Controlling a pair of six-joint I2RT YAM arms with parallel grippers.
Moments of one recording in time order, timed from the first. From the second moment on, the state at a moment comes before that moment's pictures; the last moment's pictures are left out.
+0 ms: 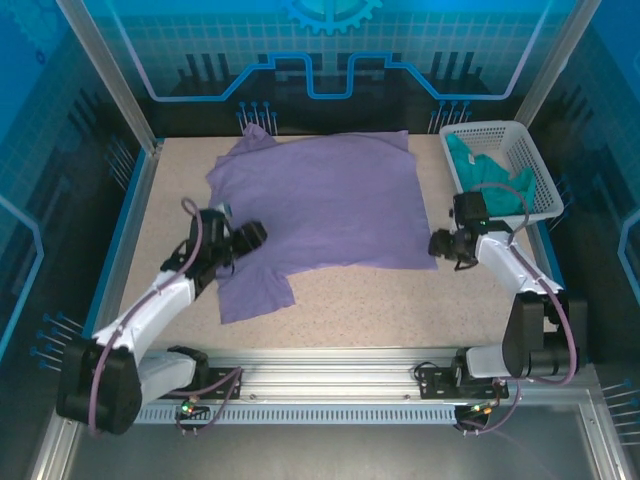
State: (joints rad) left arm -0.21 1.08 0.61 -0.24 0.14 -0.74; right arm 0.00 1.38 0.87 -0.68 0.03 0.27
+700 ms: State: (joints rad) left arm -0.24 0.86 0.45 -0.60 0.02 -0.76; right arm 0.01 1.66 0.93 -0.64 -0.07 0.32
